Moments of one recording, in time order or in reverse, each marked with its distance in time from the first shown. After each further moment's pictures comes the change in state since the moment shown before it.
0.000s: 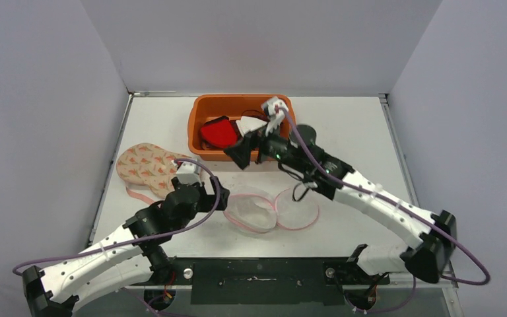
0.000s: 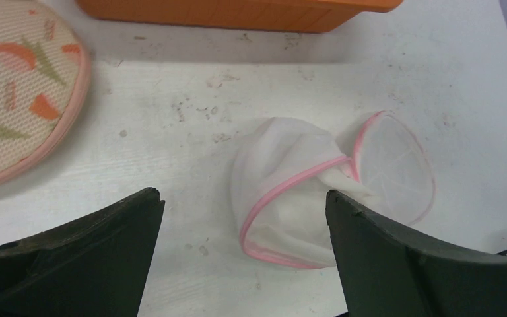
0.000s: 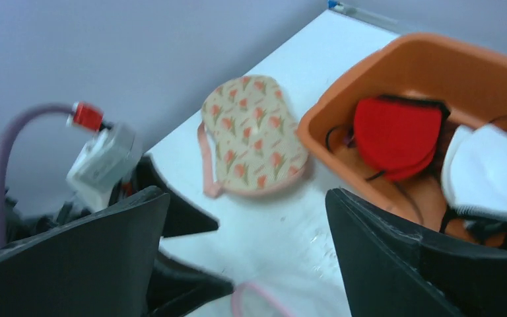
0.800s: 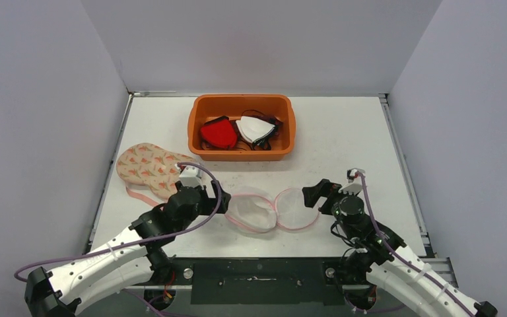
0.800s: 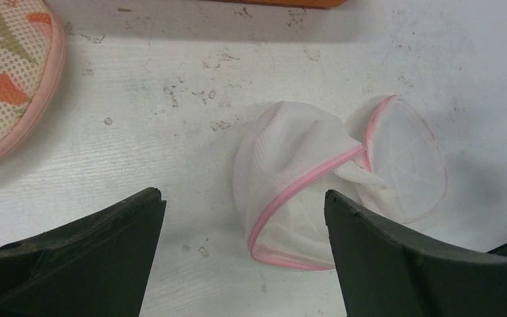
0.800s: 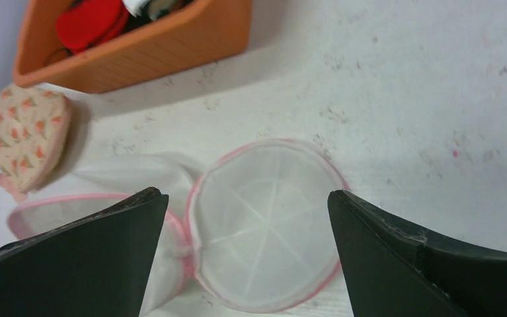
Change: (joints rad) left arm 0.061 0.034 -0.098 0.146 0.109 0.029; right arm -0.093 -0.942 -0.900 -0.341 0.551 0.350
